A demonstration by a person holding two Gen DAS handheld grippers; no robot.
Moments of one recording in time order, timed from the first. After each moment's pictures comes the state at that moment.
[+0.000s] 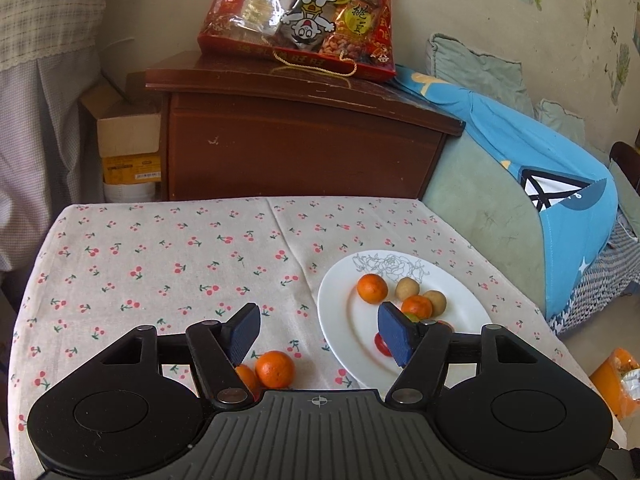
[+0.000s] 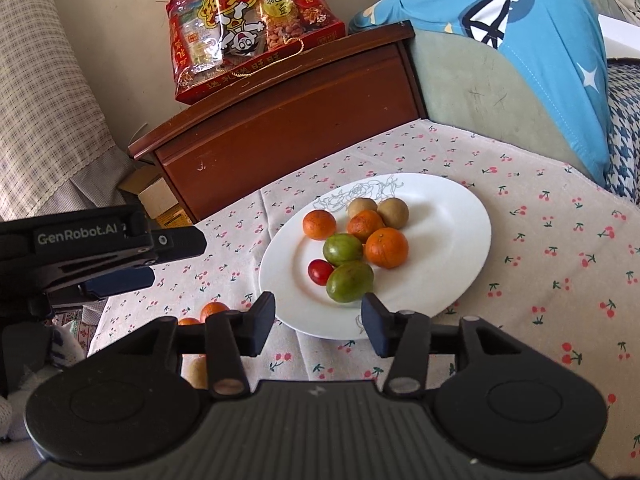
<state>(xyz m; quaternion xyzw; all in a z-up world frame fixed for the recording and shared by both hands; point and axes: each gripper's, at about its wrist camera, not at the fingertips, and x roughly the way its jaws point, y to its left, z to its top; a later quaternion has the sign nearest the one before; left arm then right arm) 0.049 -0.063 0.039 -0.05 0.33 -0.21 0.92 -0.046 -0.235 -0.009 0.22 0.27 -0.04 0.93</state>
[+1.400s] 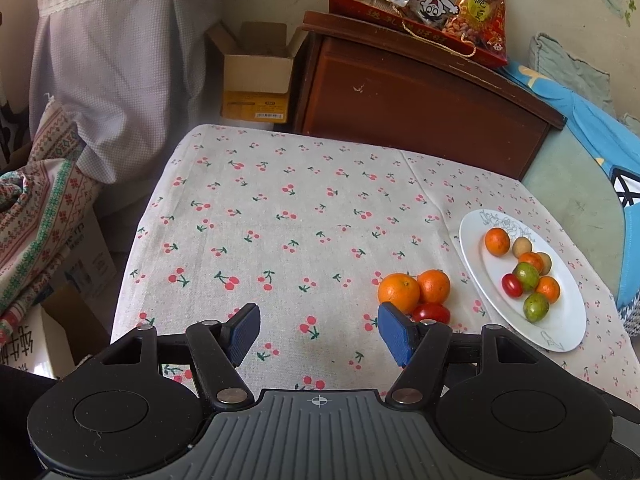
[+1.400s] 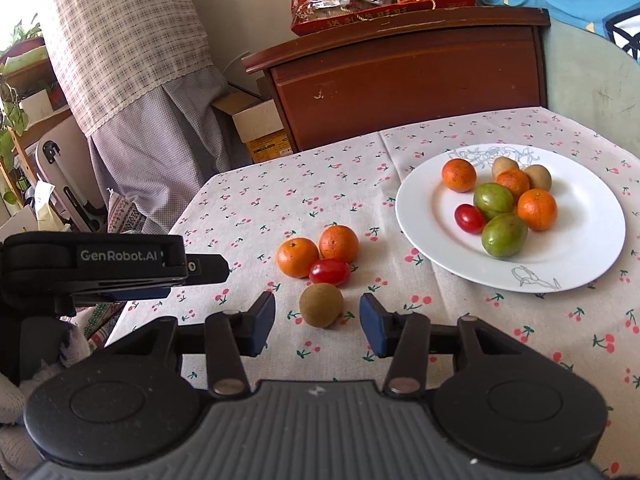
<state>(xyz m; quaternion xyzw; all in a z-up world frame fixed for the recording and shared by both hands) 0.026 0.027 0.001 -0.08 0.38 -0.09 0.92 -0.032 -0.158 -0.024 0.14 0.31 0.09 0.94</state>
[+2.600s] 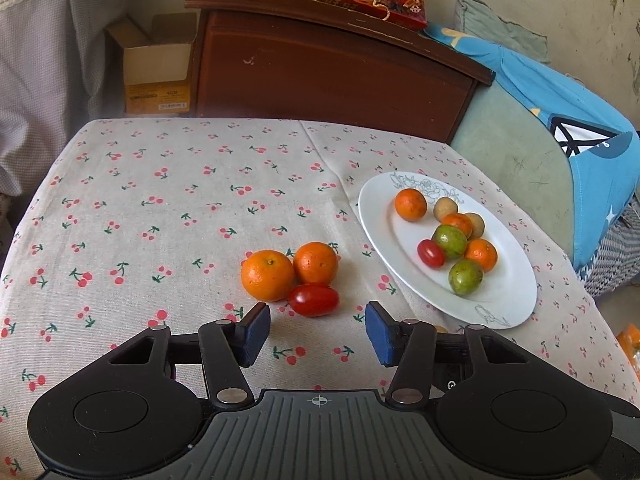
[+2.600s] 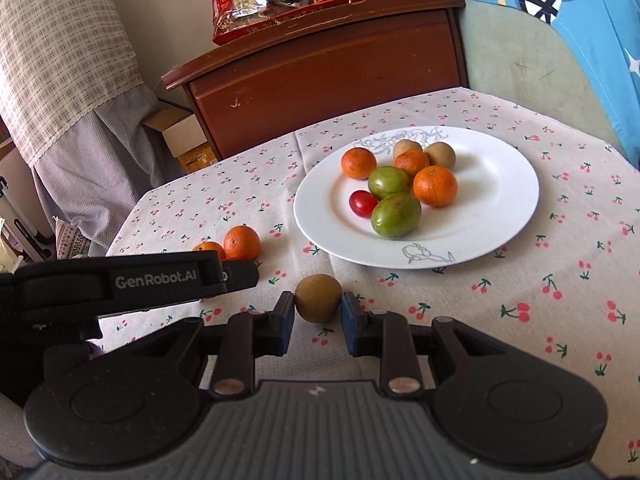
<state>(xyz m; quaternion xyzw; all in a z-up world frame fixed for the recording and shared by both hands) 0.031 -0.048 -0.023 -0.05 0.38 -0.19 0.90 -0.046 -0.201 -0.033 0.17 0.31 0.00 0.93</state>
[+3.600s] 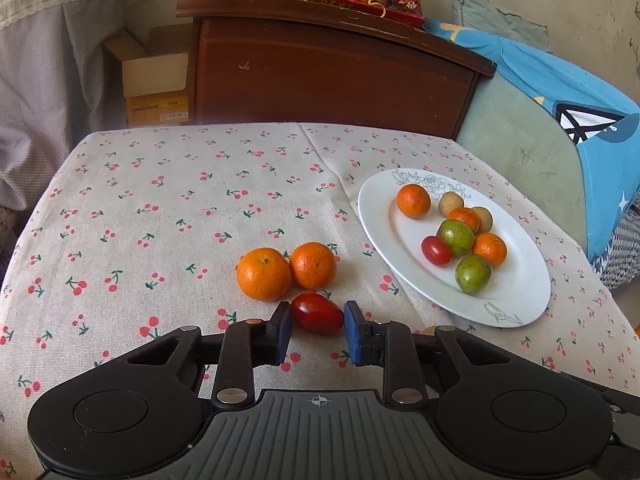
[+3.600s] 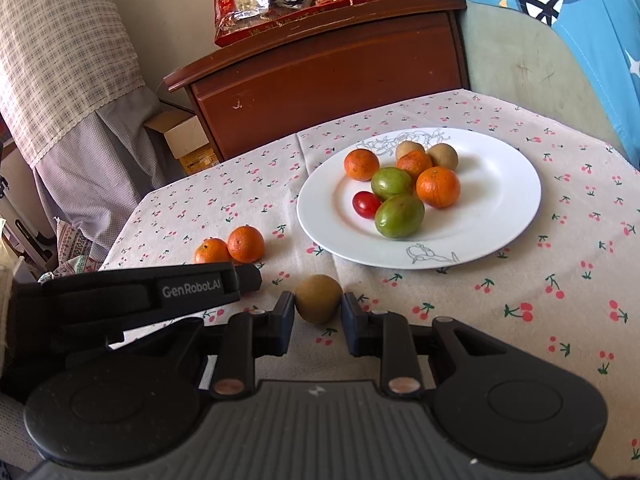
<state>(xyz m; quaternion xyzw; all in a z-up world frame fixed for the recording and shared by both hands) 0.028 -0.058 -0.026 -0.02 0.37 -0.17 0.91 -0.048 -0.198 -0.031 0.17 0.31 0.00 0.93</state>
